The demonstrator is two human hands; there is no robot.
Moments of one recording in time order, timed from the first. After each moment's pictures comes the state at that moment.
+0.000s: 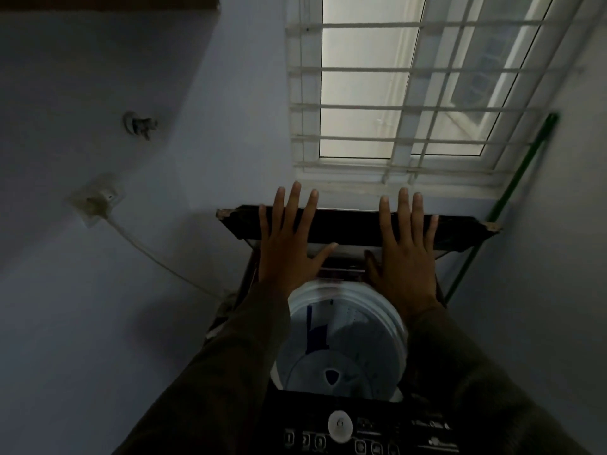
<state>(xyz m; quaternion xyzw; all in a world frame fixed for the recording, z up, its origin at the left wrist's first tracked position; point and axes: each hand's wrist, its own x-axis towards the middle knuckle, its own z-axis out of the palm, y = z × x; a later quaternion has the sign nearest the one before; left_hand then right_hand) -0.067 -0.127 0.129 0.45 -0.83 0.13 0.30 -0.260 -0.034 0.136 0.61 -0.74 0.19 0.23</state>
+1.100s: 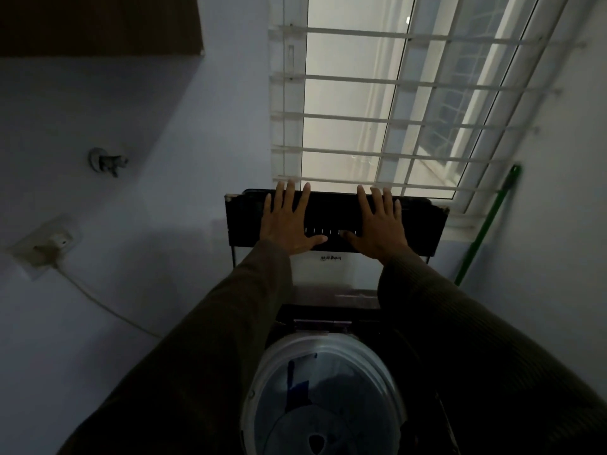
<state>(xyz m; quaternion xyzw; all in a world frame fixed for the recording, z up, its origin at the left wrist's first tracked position) -0.125 -0.279 0.197 0.47 -0.87 0.08 0.14 -0.324 -0.206 0.191 0.62 -0.76 0.14 0.15</state>
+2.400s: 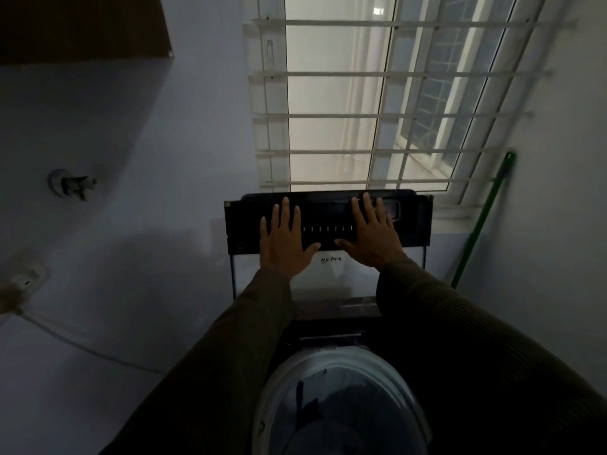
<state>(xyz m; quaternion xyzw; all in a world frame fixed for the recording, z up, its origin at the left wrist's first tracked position) -0.138 -0.319 0.148 0.47 -0.86 0.05 0.16 -0.332 -0.251 0.154 0.60 -0.79 0.13 0.08</state>
